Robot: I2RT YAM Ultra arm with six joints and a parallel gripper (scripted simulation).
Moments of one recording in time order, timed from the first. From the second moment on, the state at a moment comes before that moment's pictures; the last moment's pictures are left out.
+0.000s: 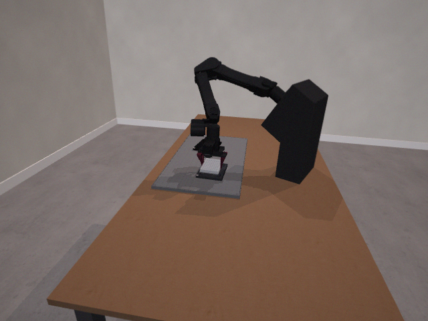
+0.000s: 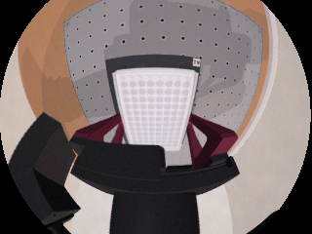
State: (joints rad) arm 0.31 1.99 0.91 0.28 0.77 -1.34
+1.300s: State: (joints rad) arm 0.29 2.01 0.91 0.30 0.76 -1.36
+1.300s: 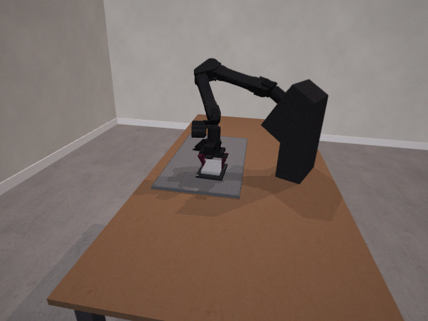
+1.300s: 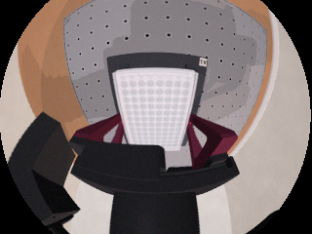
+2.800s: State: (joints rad) arm 0.29 2.01 0.91 0.31 0.76 -1.36
